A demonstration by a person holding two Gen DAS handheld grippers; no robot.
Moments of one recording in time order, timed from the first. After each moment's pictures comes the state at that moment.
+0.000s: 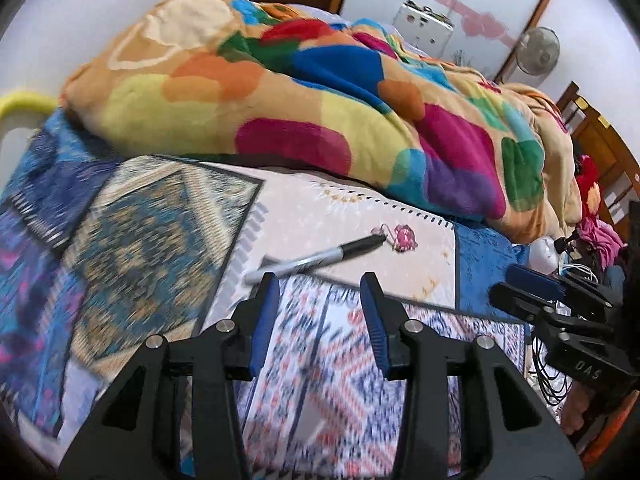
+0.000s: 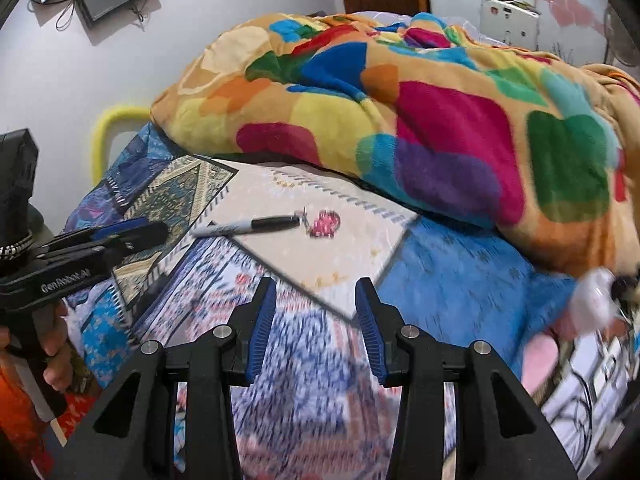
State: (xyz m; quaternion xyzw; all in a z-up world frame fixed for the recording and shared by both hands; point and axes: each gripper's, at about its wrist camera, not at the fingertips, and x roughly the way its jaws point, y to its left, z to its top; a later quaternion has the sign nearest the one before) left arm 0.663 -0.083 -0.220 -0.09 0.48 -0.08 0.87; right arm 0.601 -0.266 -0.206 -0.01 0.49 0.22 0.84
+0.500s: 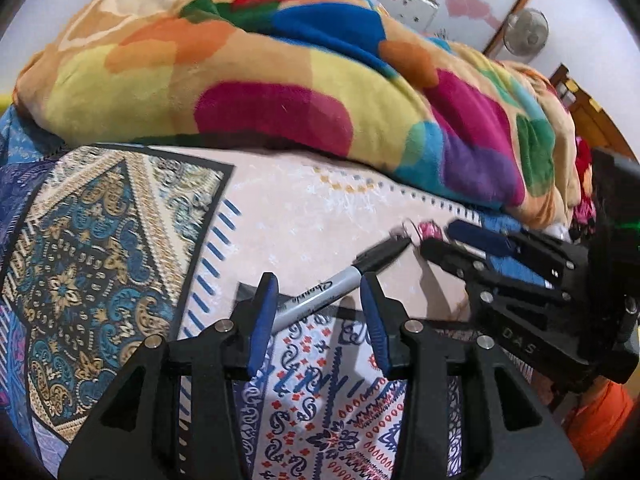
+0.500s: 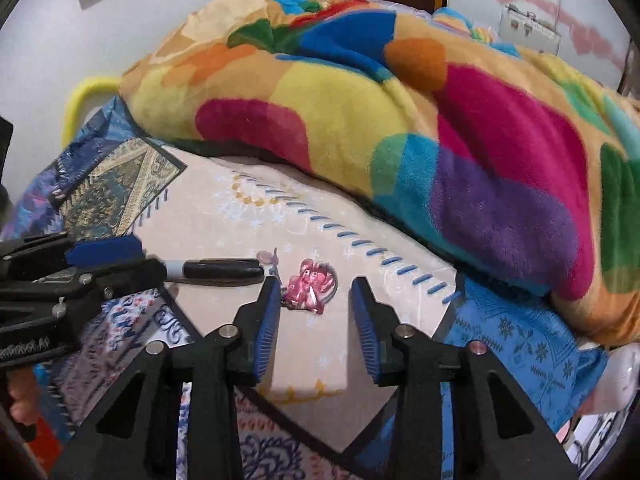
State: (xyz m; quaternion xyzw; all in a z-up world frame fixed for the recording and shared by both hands) left arm 0.703 -0.086 -0.276 -0.08 0.51 -0.12 0.85; right arm 0.649 -0.231 -0.263 -0.08 0.47 0.20 0.85
